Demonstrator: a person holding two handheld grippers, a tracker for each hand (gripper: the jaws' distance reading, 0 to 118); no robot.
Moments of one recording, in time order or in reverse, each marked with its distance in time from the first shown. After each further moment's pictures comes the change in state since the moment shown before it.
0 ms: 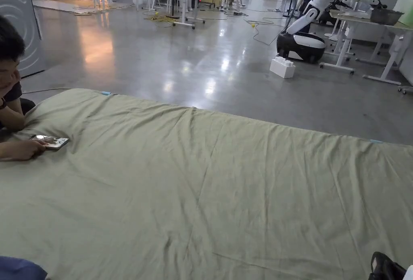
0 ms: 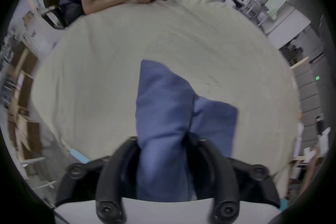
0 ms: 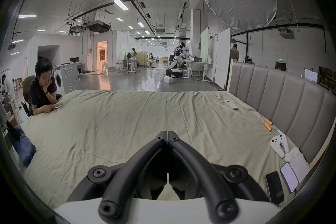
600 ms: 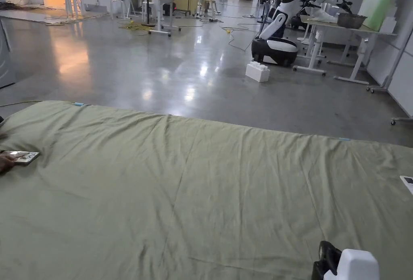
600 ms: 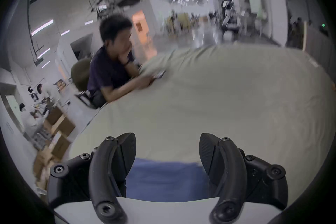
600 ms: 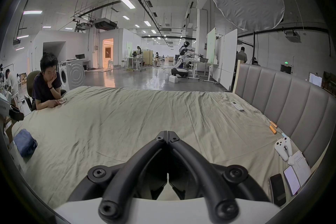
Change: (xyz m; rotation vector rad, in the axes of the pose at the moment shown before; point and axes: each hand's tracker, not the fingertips) left arm 0.197 -0.059 0.064 0.678 0.214 -0.199; right arm -0.015 -0.002 -0.005 -0.001 0.037 0.024
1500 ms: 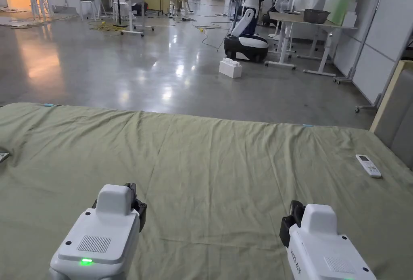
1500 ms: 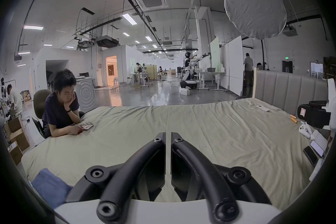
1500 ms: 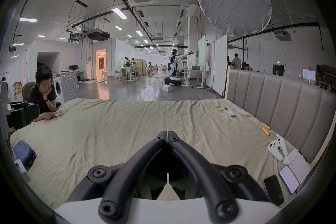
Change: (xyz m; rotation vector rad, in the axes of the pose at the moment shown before) left arm 0.229 0.039 0.085 0.397 -0.283 0.060; right arm 0.025 0.008 0.022 0.085 -0.054 -0.046
